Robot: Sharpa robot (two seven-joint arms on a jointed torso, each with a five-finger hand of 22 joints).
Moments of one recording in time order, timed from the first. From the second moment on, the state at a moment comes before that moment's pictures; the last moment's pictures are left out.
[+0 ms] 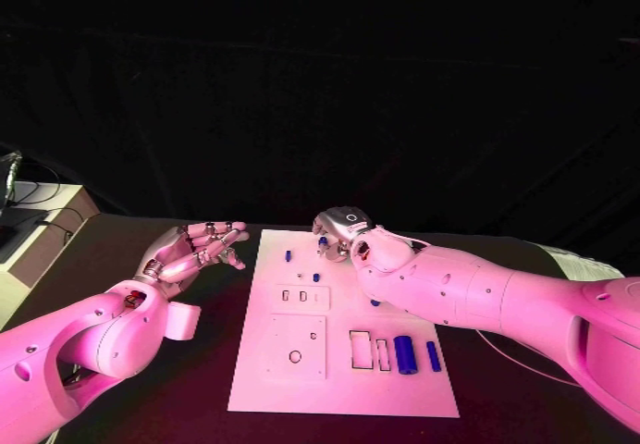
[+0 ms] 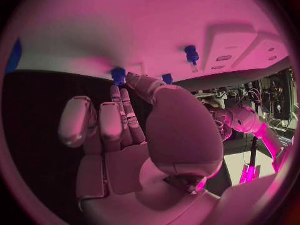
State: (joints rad) left arm 1.03 -0.91 0.24 1.57 -0.22 -0.23 0.39; left_hand 1.45 -0.16 0.36 0.26 0.18 0.86 0.21 0.17 0.16 1.04 0.16 0.08 0.07 1.06 0.08 0.76 0.62 0.18 0.95 0.17 0.78 0.40; right arm 1.29 -0.38 -0.12 0.95 -1.66 -0.53 -0.18; right_hand 1.33 -0.23 0.64 0.00 0.10 0.96 0.18 0.17 0.33 1.07 0.12 0.06 0.07 1.45 0.02 1.29 0.92 0.08 1.40 0.12 1.24 1.11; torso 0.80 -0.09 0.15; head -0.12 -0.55
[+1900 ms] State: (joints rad) left arm 0.99 -0.91 0.24 1.53 -0.21 -0.22 0.41; left_hand 1.45 -0.16 0.36 0.26 0.18 0.86 0.22 0.17 0.16 1.04 0.15 0.08 0.07 1.05 0.08 0.77 0.62 0.18 0.94 0.17 0.79 0.41; right arm 1.33 -0.72 -0.09 1.16 -1.25 -0.33 -0.18; right_hand 1.34 -0.24 0.33 0.13 0.22 0.90 0.16 0.17 0.37 1.47 0.07 1.53 1.31 1.46 0.00 1.55 1.31 0.02 1.47 0.10 1.53 1.31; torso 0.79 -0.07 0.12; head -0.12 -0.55
